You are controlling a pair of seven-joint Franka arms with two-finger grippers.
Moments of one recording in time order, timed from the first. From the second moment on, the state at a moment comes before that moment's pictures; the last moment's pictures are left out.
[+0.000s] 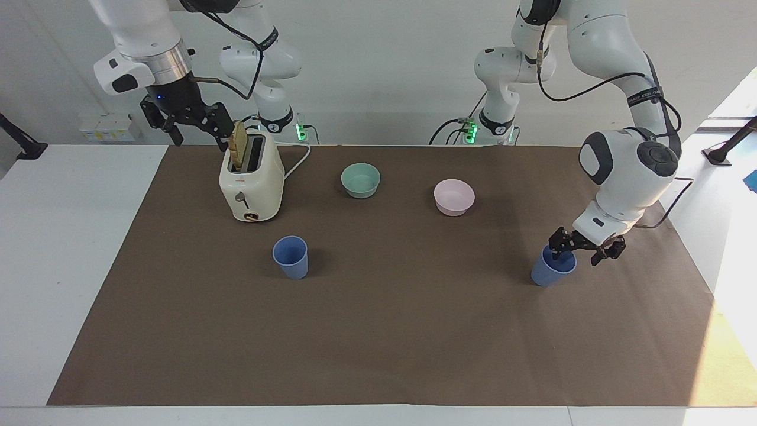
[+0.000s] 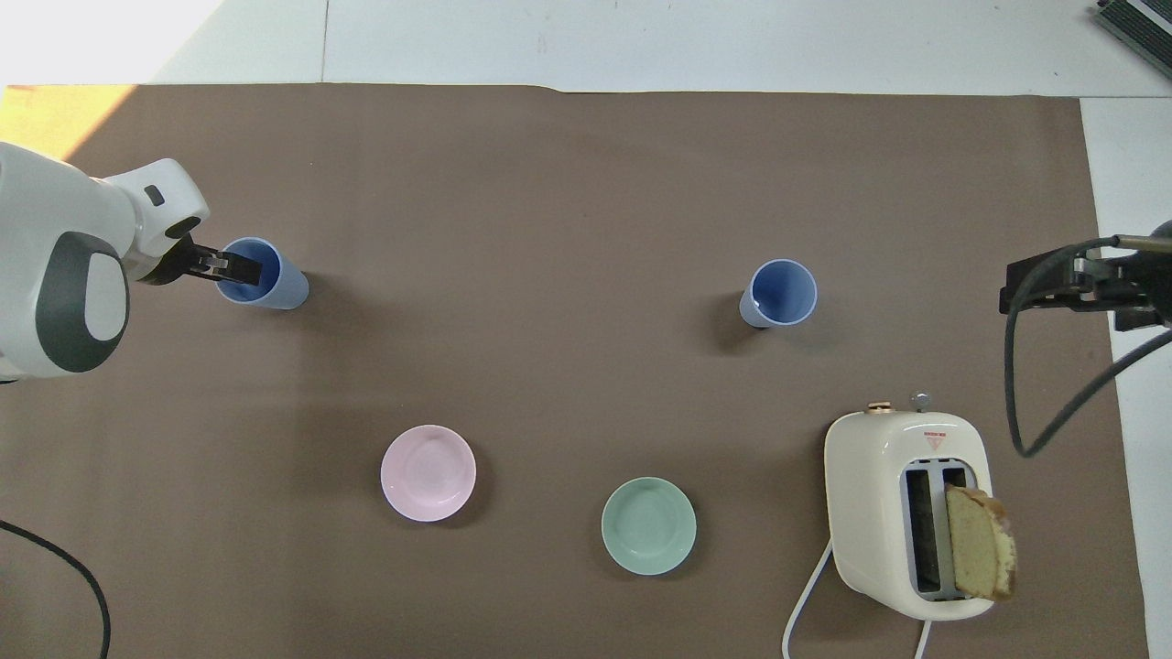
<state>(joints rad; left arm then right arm) -0.09 0.26 0.08 -1.87 -0.04 2.21 0.25 0.04 -0.01 0.00 -1.49 -0.02 1.48 0.21</state>
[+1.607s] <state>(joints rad) -0.16 0.24 0.06 -1.90 -0.06 2.23 0.22 0.04 -0.01 0.00 -1.49 -0.02 1.48 0.21</state>
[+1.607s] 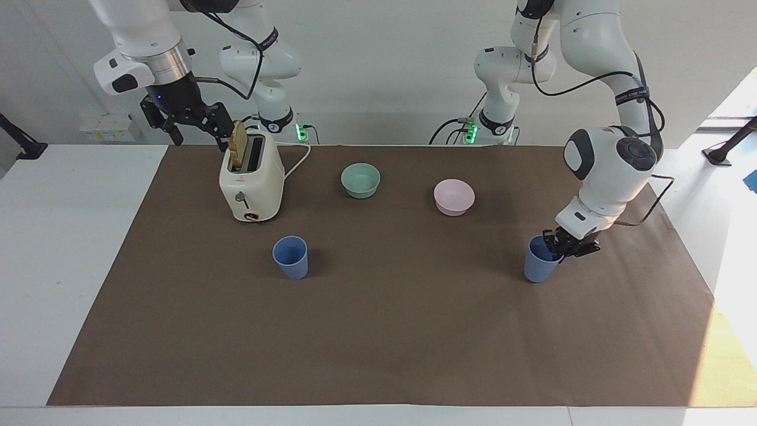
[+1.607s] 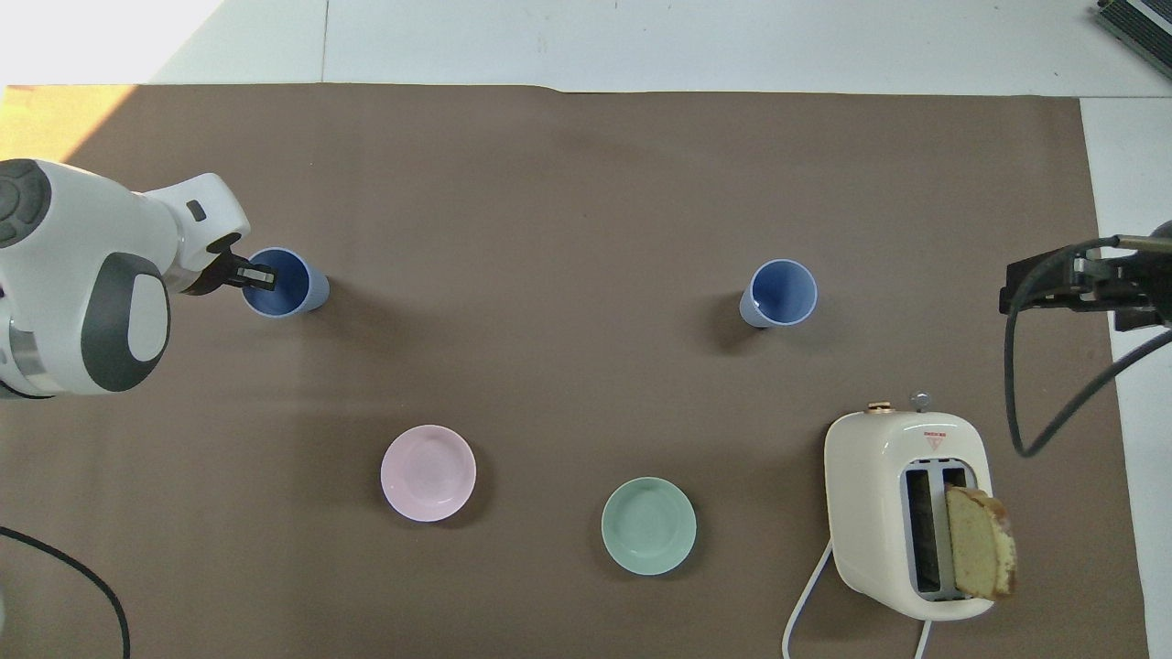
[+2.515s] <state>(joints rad) -0.55 0.24 0.05 -1.91 -0.06 2.27 -0.29 0.04 -0.01 0.00 -1.49 -0.02 1.48 0.21</state>
